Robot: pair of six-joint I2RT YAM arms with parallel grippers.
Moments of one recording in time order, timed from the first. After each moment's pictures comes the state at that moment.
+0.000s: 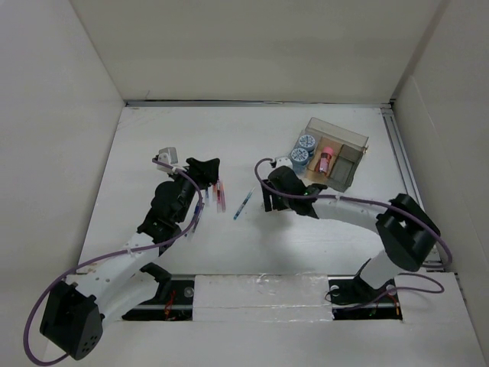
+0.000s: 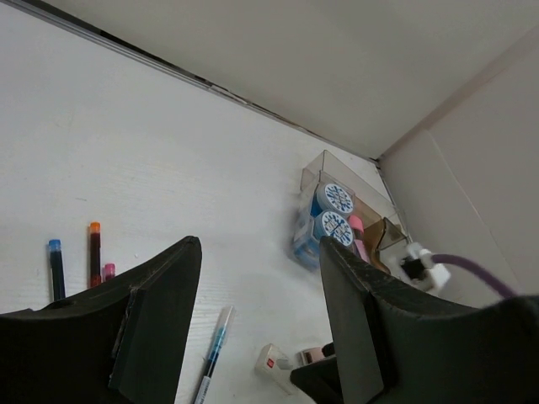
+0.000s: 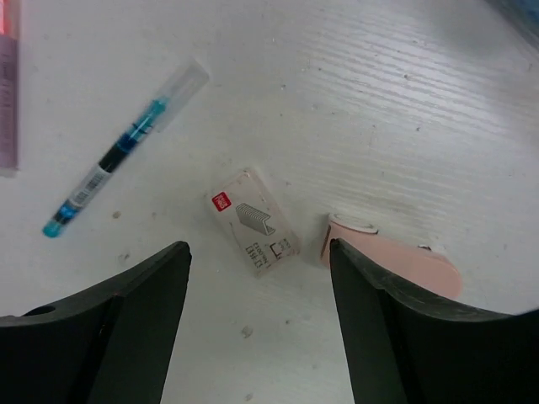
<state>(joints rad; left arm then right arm) -0.53 0.87 0.44 0.46 -0.26 -0.65 0.79 1.51 0.90 -0.19 0.28 0.47</state>
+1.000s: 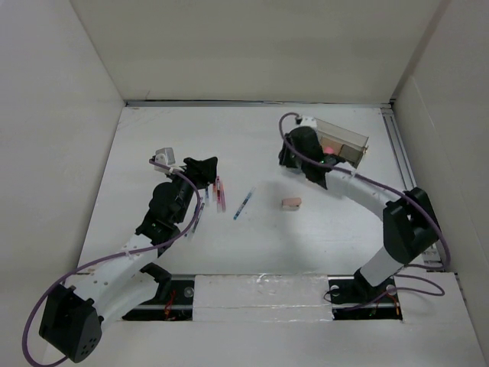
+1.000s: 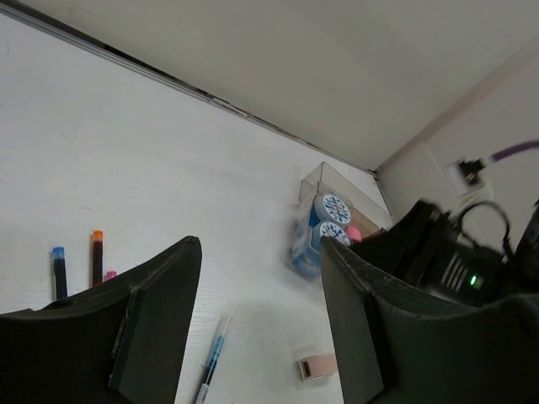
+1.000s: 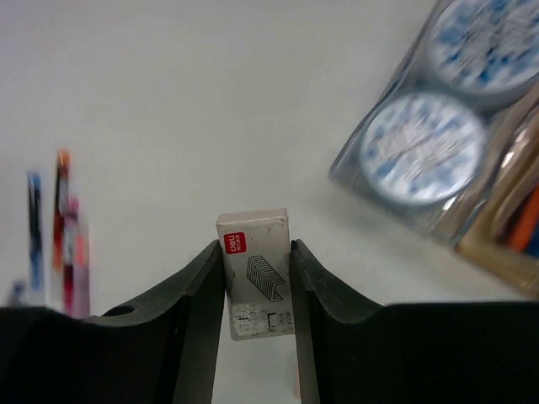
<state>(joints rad) -0.53 0.84 0.44 0.46 -0.28 -0.65 0.62 1.61 1.11 -0.16 0.27 0.47</state>
